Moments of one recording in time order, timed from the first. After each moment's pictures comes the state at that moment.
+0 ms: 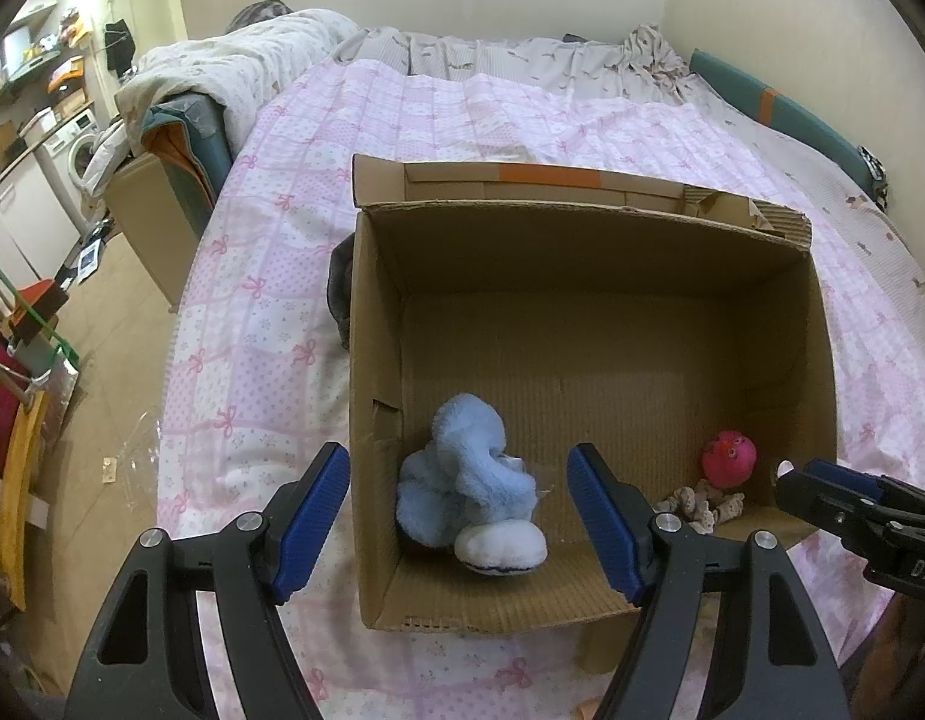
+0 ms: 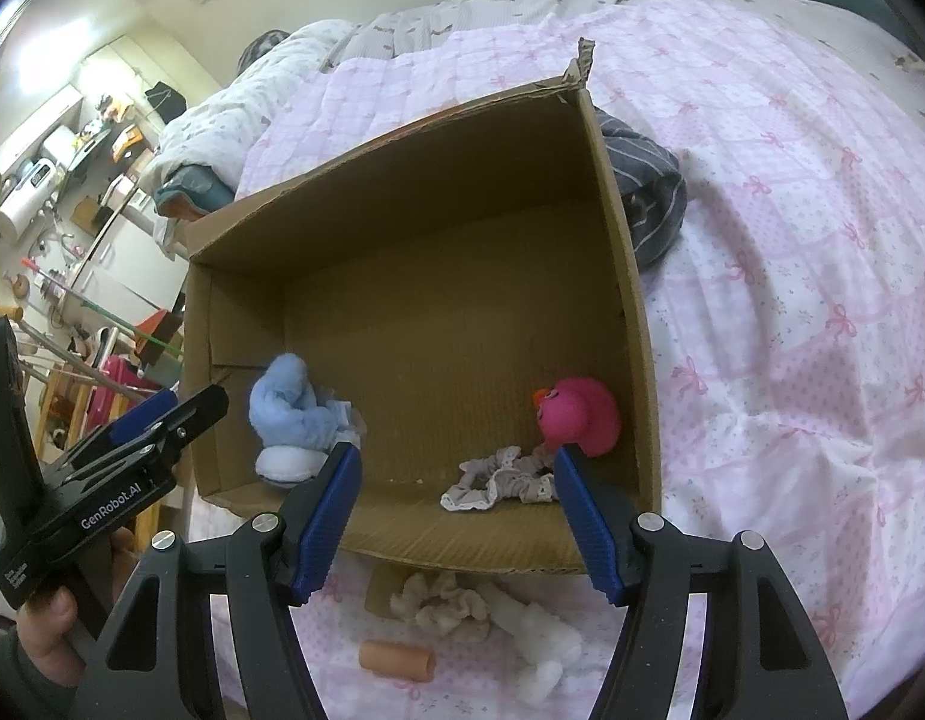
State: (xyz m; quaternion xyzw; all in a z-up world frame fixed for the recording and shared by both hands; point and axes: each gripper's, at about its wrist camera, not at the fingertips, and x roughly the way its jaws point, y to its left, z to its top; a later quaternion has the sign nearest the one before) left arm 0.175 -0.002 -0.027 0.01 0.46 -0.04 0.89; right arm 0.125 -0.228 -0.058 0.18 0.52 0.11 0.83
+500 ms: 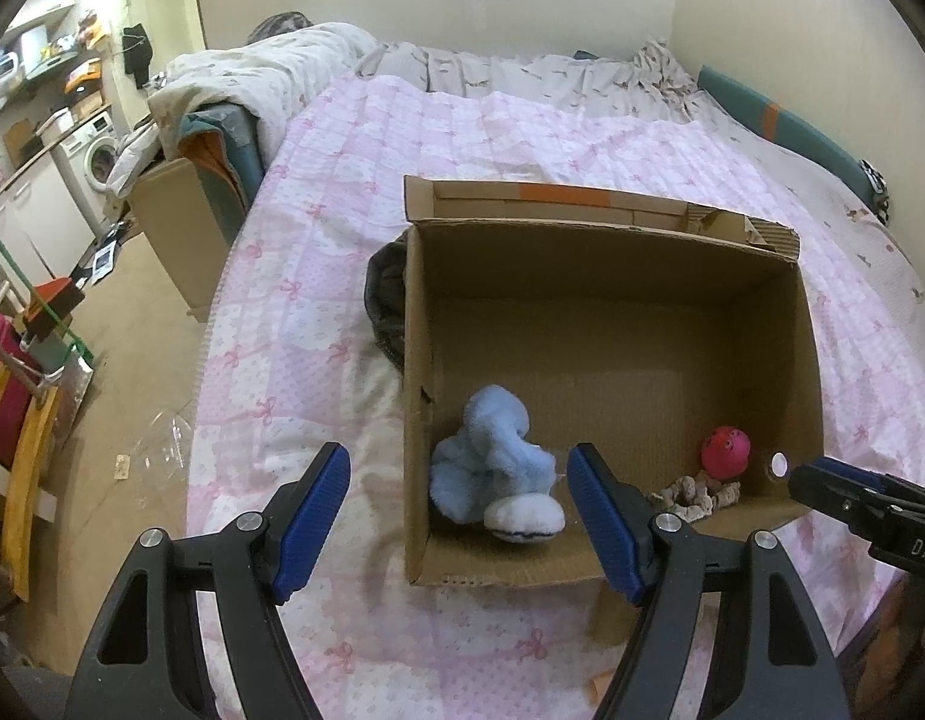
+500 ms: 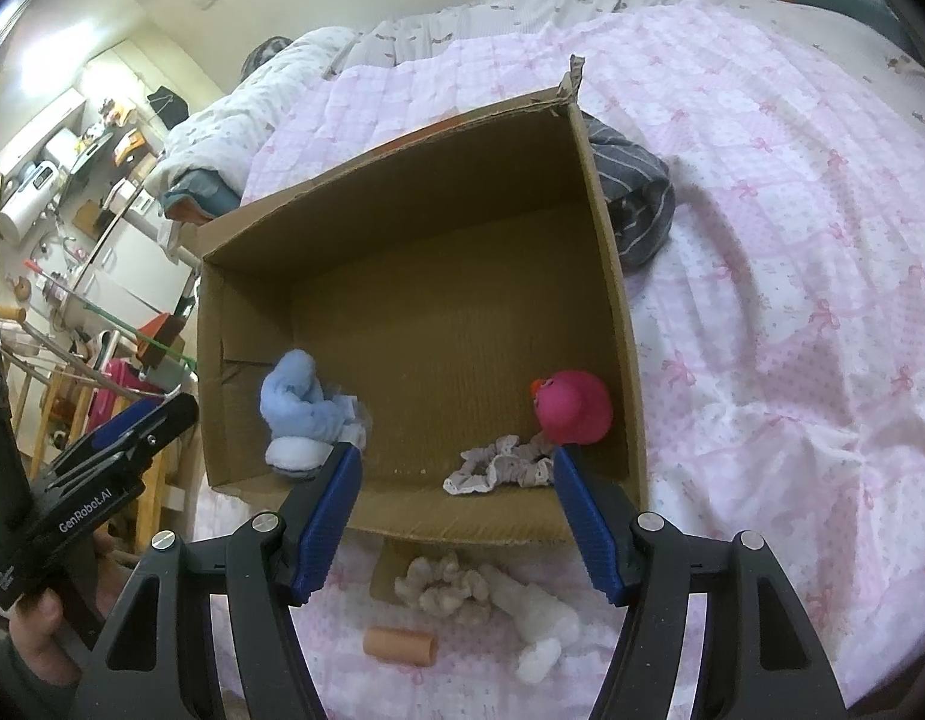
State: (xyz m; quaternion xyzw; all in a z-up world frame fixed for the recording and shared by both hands) left arm 0.150 0.017 -0.011 0.01 0.45 -0.03 0.89; right arm 0.110 -0.231 -0.047 0.18 0.51 0.11 0.84
